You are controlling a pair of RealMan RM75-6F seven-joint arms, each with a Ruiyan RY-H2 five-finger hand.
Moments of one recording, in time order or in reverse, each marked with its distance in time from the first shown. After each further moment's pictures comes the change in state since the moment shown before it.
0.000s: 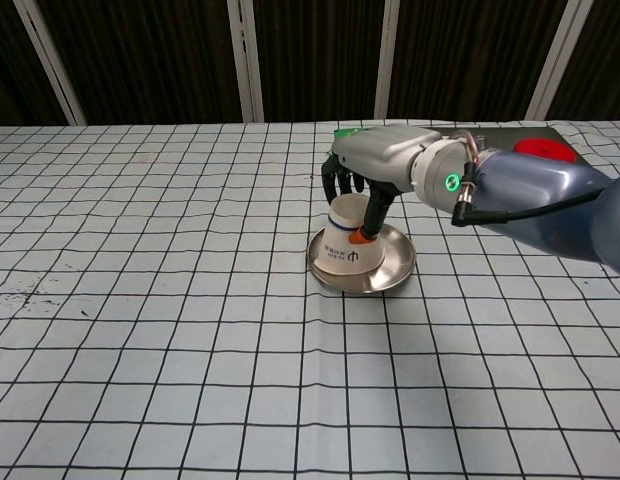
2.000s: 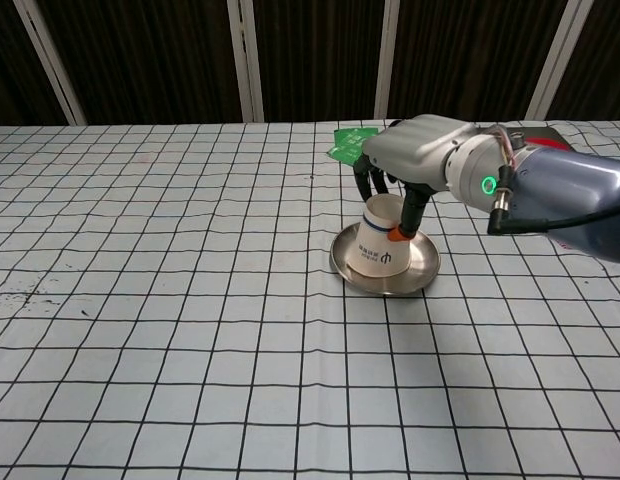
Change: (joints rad) left arm -0.003 -0.003 0.006 -0.004 0.011 0.002 0.004; right arm -0.016 0.069 -0.058 -0.113 0.051 0.113 -0.173
